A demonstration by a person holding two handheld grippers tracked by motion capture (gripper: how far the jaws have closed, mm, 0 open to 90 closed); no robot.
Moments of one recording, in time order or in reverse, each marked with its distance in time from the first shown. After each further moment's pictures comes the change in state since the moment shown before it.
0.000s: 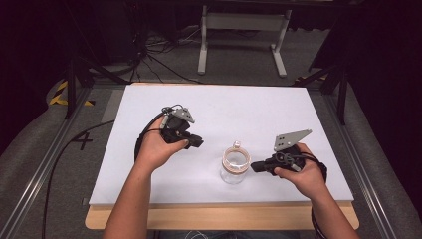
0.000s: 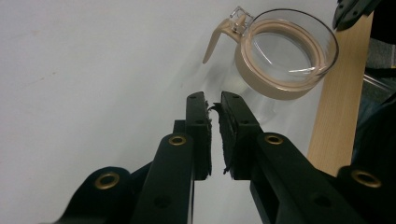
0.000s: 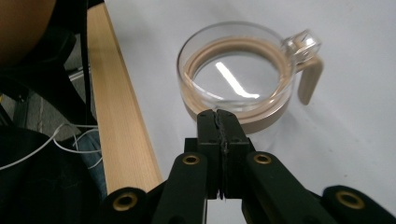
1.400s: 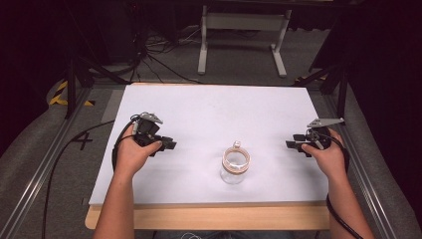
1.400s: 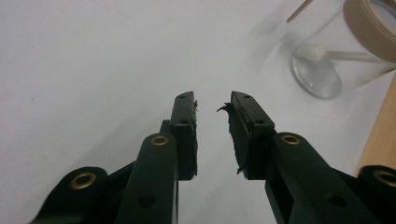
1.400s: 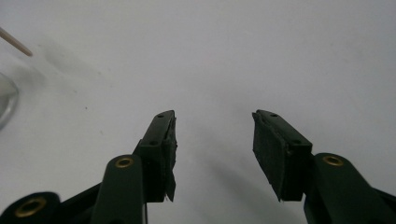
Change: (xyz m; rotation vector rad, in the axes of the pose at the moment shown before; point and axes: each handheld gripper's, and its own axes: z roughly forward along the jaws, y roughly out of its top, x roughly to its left) left arm 0.052 -0.073 -0.008 -0.021 0.091 -0.265; right arm -0.130 -0.084 -0.036 0.003 -0.428 0.299
